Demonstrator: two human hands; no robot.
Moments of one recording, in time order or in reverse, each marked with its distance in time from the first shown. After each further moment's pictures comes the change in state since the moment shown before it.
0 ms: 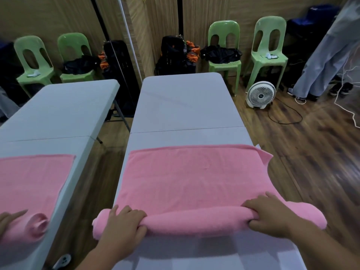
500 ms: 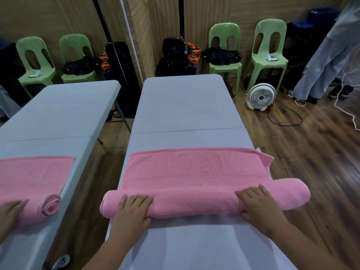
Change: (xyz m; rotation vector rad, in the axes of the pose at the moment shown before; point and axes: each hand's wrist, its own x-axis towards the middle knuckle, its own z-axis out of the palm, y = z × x) left_hand 0.022 0.005 0.009 0.046 -0.012 -0.015; right_hand 0.019 -0.004 0.032 -0.110 0.316 0.040
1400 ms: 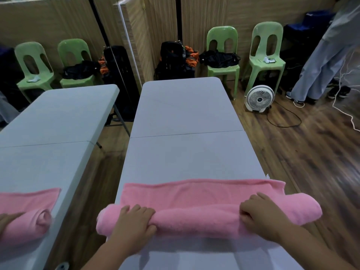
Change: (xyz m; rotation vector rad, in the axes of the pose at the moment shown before) left_hand 0.010 0.008 -0.008 -0.017 -0.031 0.072; right_hand 0.006 -0.008 -0.029 0.079 -0.161 -0.012
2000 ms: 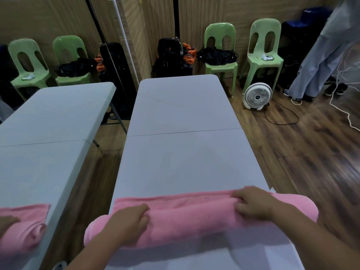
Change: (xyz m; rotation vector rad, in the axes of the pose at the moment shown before) left_hand 0.012 -0.014 -0.005 -0.229 -0.111 -0.075; right_hand 0.028 0.008 -0.025 0.231 -0.164 -0.017
